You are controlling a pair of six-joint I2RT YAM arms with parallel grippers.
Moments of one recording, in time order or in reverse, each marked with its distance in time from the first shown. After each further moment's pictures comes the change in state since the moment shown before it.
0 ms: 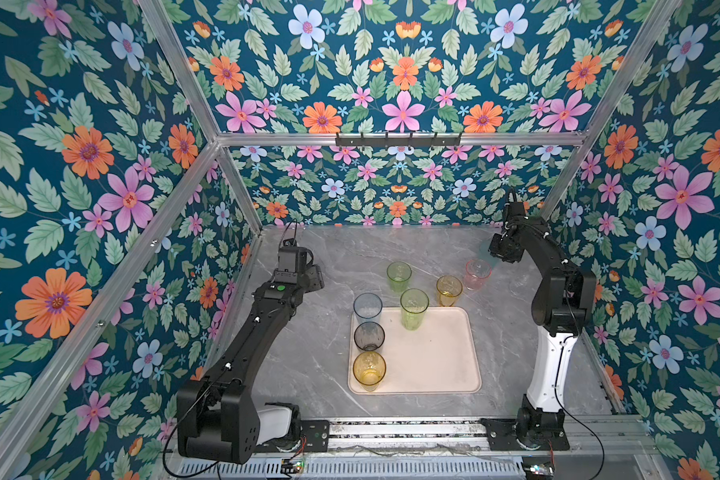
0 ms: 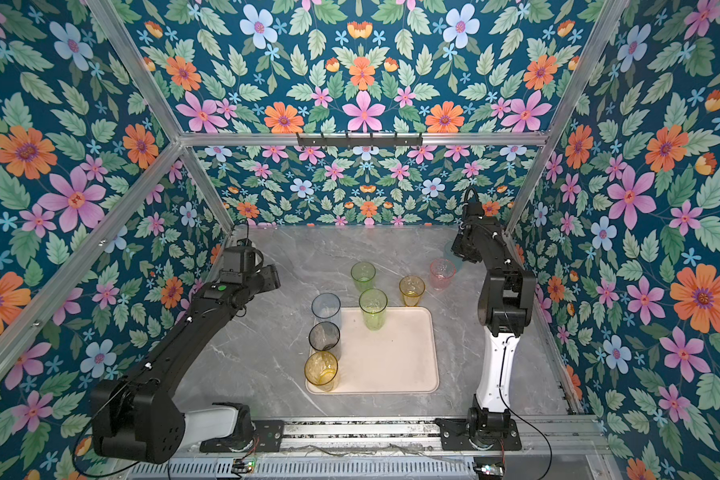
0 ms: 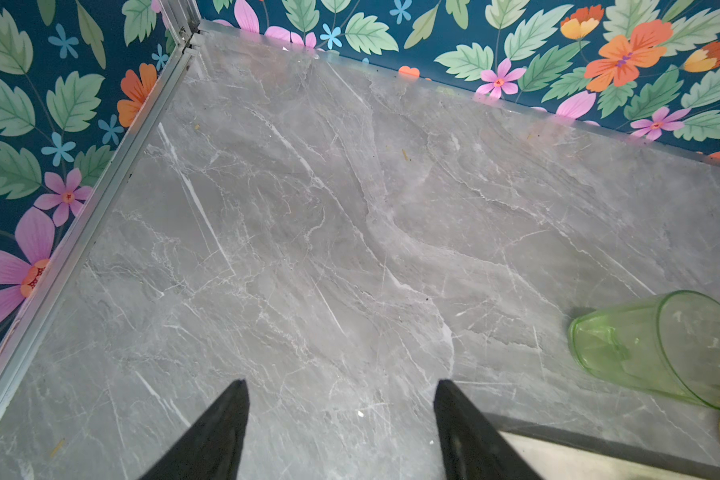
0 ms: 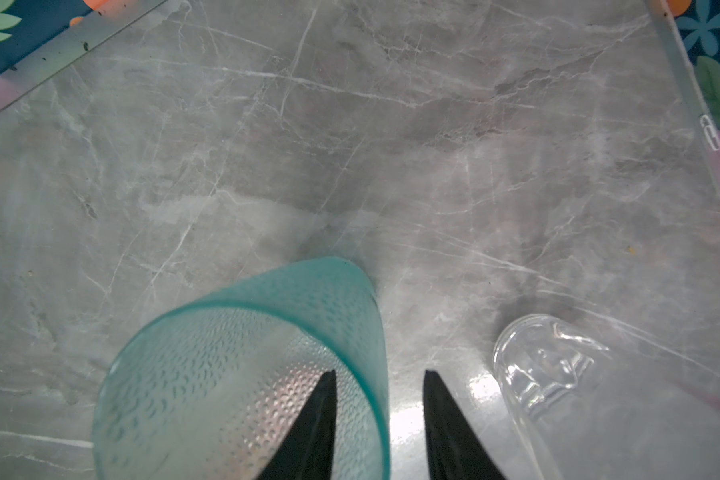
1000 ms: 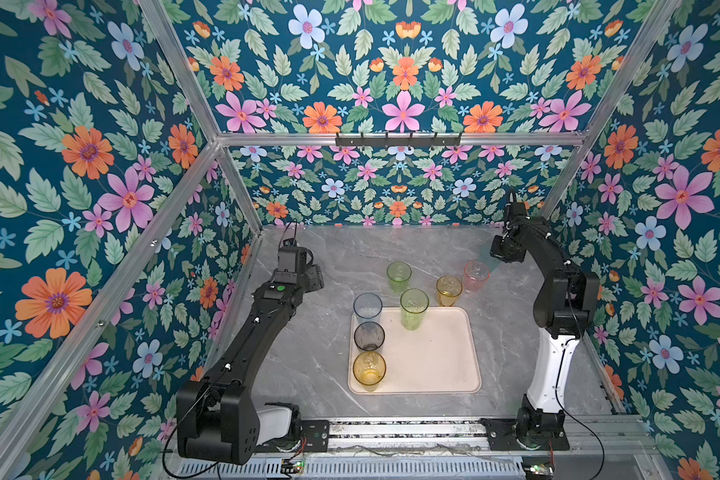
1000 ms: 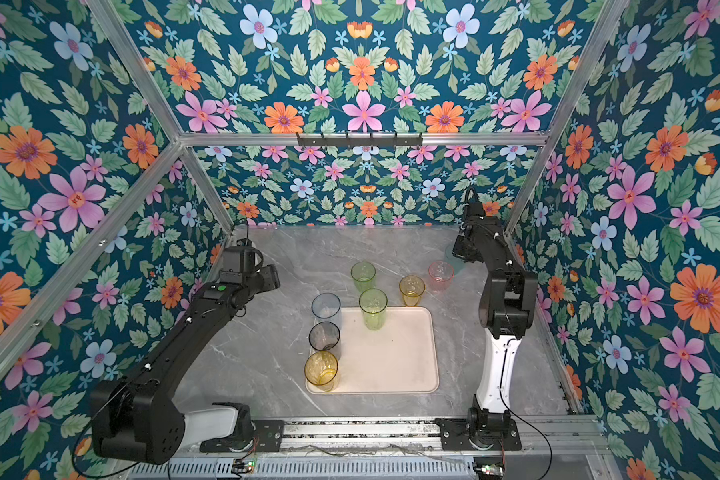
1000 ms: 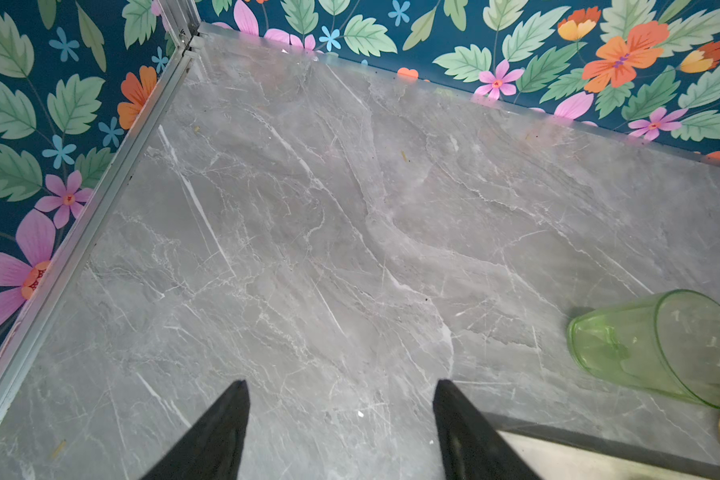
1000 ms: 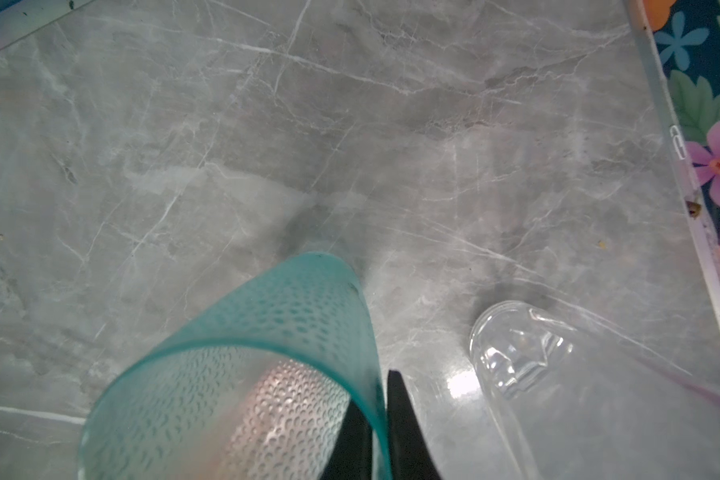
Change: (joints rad) left arm 0.000 -0.004 0.000 0.000 0.001 0.004; right arm 0.000 -0.040 -0.030 -0.023 0.018 -0.069
